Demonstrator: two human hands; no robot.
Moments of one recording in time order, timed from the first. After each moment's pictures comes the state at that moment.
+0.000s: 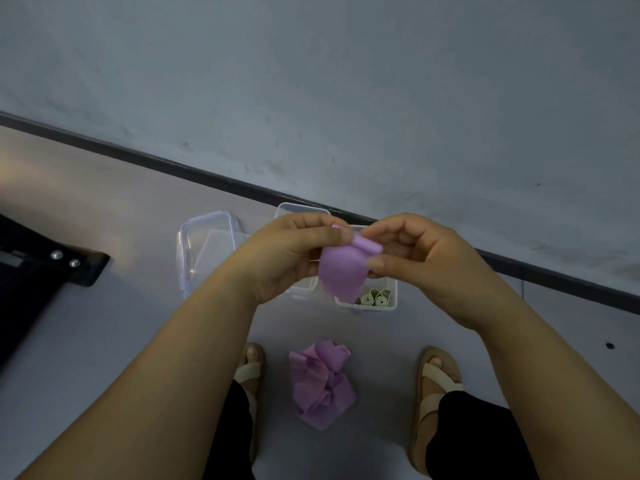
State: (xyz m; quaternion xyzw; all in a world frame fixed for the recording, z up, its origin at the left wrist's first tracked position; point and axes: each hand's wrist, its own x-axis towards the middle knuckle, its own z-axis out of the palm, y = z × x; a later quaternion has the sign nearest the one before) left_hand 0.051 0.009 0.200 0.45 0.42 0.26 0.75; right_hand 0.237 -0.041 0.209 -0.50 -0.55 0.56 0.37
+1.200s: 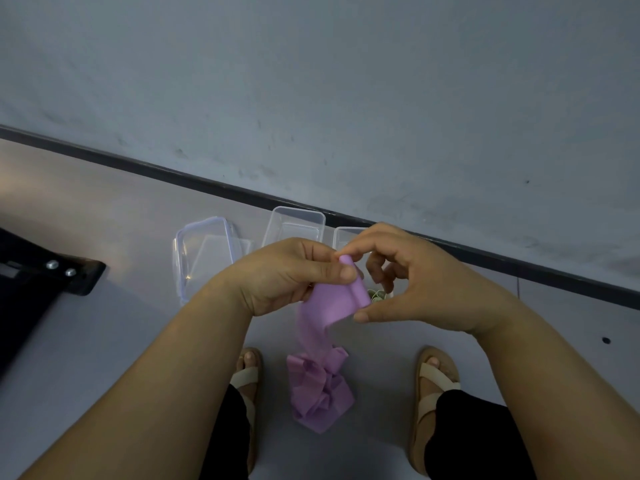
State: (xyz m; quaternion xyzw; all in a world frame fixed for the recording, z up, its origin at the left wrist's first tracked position) left_hand 0.050 0.006 0.191 0.50 0.35 0.12 0.78; right_hand 0.246 -0.043 0.212 -0.45 -0.70 0.50 0.23
